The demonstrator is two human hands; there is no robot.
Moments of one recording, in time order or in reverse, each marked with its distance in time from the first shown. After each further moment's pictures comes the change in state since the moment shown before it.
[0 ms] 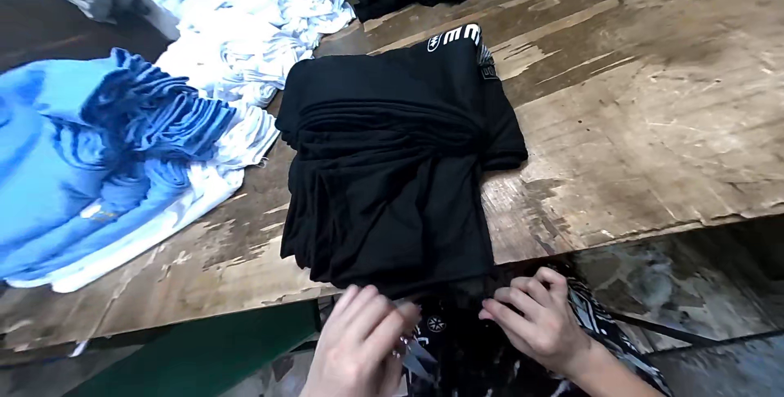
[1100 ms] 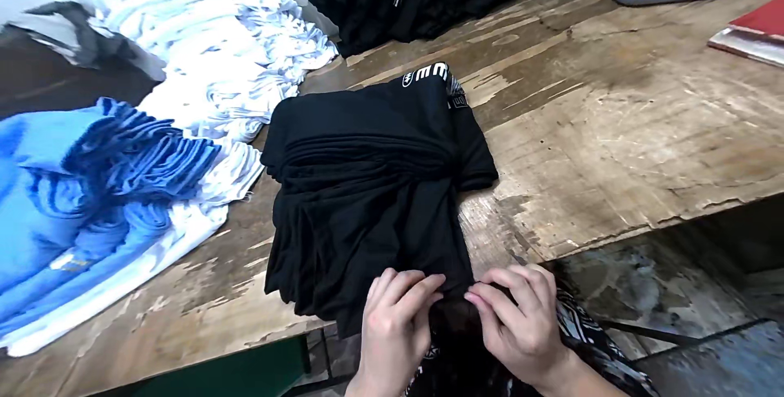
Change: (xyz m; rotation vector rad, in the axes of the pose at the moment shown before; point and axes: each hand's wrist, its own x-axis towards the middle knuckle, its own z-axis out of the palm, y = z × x) left_hand 0.044 0.009 0.067 -0.117 0.171 -0.124; right_hand 0.050 -0.017 -0.008 -0.045 0.220 0.327
